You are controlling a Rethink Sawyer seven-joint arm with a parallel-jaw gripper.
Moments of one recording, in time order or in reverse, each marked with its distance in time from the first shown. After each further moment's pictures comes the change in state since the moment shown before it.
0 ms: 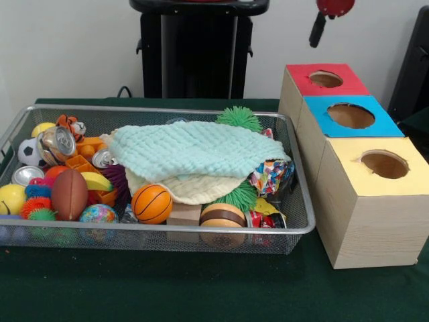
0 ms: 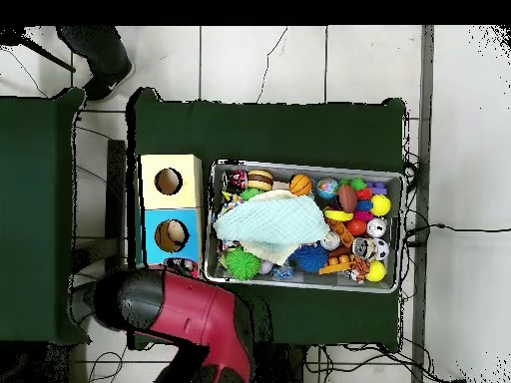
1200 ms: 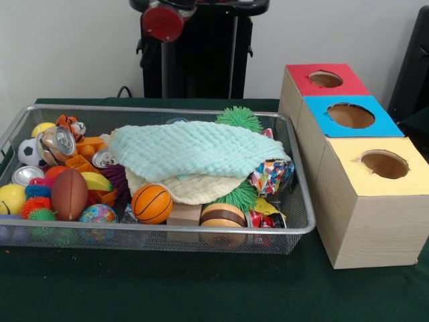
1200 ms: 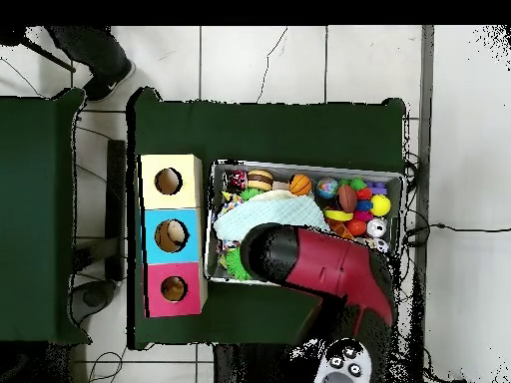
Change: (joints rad) arm -0.368 0.090 0.018 -0.232 -0.422 -0.026 0.000
